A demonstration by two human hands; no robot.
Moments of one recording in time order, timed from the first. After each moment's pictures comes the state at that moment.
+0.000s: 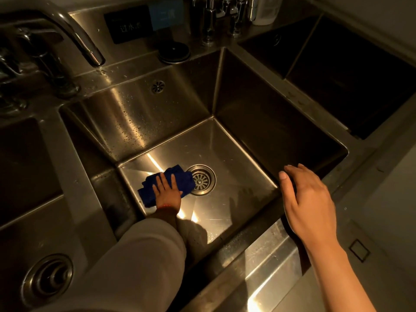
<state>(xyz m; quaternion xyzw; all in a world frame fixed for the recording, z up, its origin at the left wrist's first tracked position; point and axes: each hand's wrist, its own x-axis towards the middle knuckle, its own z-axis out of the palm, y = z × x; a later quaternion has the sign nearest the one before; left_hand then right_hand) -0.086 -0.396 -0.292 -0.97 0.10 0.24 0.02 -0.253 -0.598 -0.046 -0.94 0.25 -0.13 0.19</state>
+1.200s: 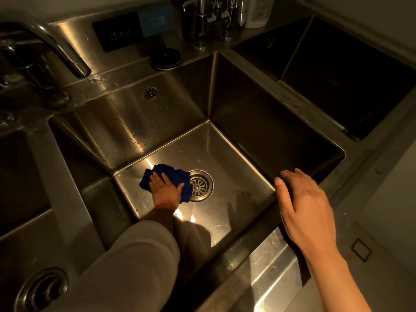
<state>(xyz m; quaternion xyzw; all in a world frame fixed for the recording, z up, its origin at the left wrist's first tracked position) -0.060 -0.411 -0.280 -0.97 0.06 0.23 -0.04 -0.252 -0.595 -0.040 -0.94 0.26 -0.11 0.20</state>
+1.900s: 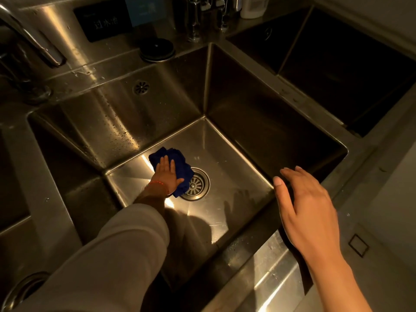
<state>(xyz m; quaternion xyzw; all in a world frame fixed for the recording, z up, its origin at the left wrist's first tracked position) -0.009 -0.426 -0.277 -0.93 0.23 0.28 0.06 -0.251 -0.595 -0.041 -0.94 0.27 -0.10 0.19</state>
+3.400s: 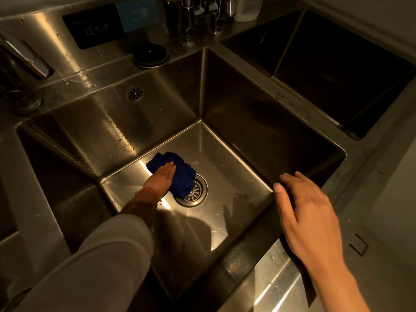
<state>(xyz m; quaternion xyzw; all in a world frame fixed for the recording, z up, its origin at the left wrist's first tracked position) 0.010 -0.411 -0.300 -0.88 0.39 0.16 0.19 -0.249 -0.598 -0.046 -0.94 0.28 -0.11 0.17</state>
